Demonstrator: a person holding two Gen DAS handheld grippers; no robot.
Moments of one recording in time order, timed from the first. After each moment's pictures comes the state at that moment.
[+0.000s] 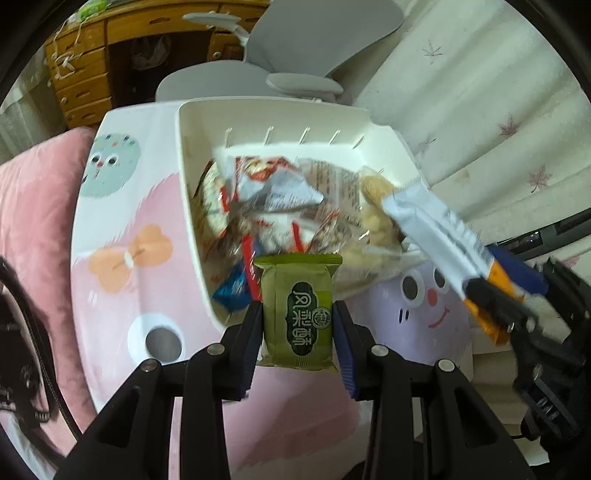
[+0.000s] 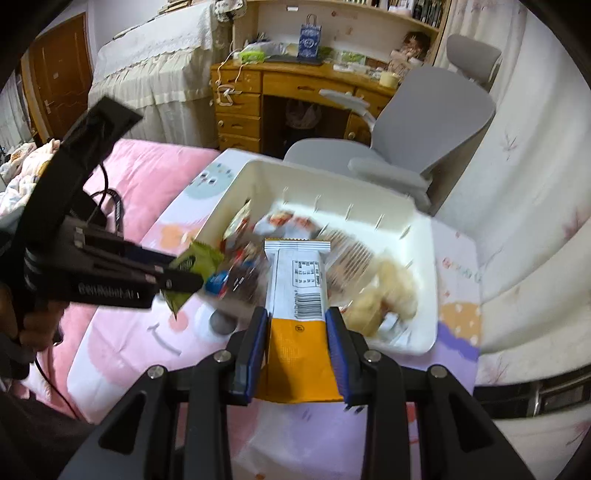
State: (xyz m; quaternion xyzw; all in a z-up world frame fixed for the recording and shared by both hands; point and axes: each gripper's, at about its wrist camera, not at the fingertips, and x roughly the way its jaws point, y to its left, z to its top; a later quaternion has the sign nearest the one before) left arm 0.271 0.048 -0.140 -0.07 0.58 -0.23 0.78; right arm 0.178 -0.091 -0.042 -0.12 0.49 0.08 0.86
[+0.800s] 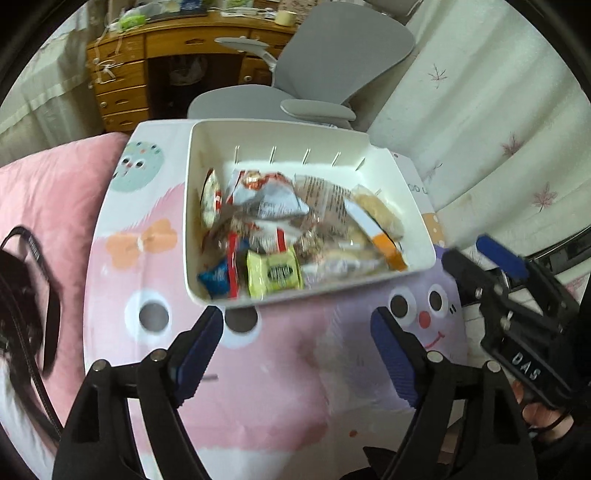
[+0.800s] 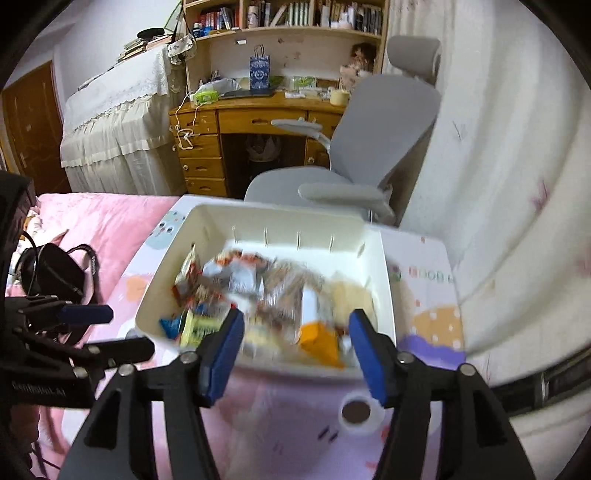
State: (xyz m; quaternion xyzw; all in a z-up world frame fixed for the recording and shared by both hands) left arm 0.213 0.011 -0.104 -0.09 0.55 -0.14 0.82; right arm 0.179 -0.151 -0.040 -0.05 0.44 0.04 0.89
